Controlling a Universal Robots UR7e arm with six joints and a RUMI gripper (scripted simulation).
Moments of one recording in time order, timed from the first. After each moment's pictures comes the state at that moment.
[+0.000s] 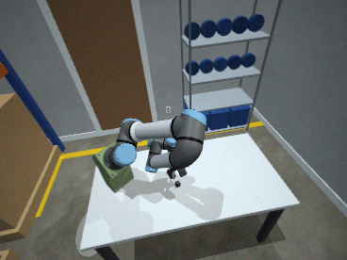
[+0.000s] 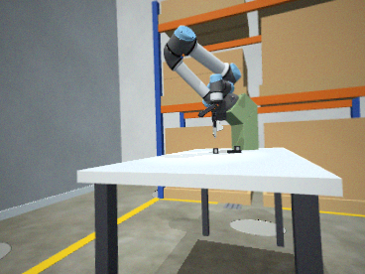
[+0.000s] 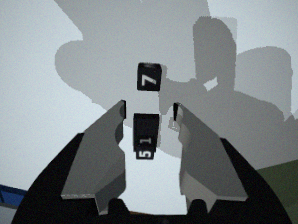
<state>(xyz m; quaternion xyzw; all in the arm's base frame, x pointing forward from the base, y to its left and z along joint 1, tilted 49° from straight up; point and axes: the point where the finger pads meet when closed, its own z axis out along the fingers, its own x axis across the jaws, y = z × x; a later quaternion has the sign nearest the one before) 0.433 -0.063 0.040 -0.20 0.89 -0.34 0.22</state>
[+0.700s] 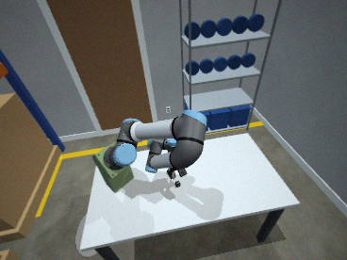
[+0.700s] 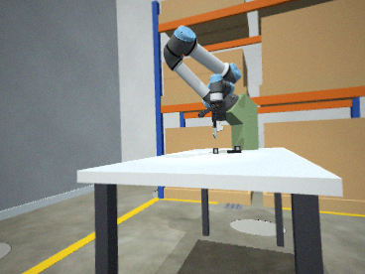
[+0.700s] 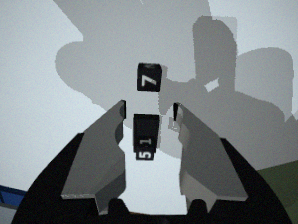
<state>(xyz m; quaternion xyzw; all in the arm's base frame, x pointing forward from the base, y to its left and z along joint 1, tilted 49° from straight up) 0.434 -0.064 0.039 -0.20 0.89 -0.34 0.22</state>
